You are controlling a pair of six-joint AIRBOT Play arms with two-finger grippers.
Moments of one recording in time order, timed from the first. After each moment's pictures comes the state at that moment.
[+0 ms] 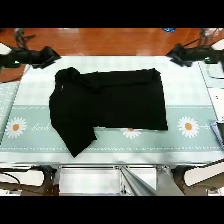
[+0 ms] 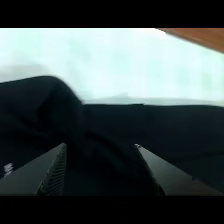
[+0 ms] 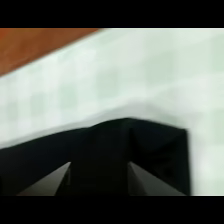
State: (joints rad) left arm 0.19 -1.59 1.54 0.89 -0.99 -1.35; right arm -0.23 -1.75 1.71 -0.87 1.02 1.46
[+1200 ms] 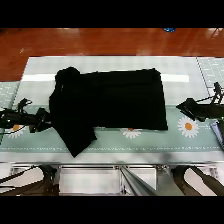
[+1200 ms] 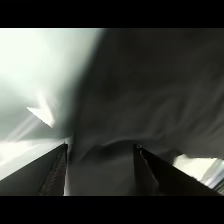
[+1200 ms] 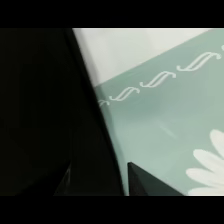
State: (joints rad) left arm 0.52 -1.33 0.66 0.89 -1.20 -1.31; right arm -0.45 -1.03 0.65 -0.91 0.99 1.34
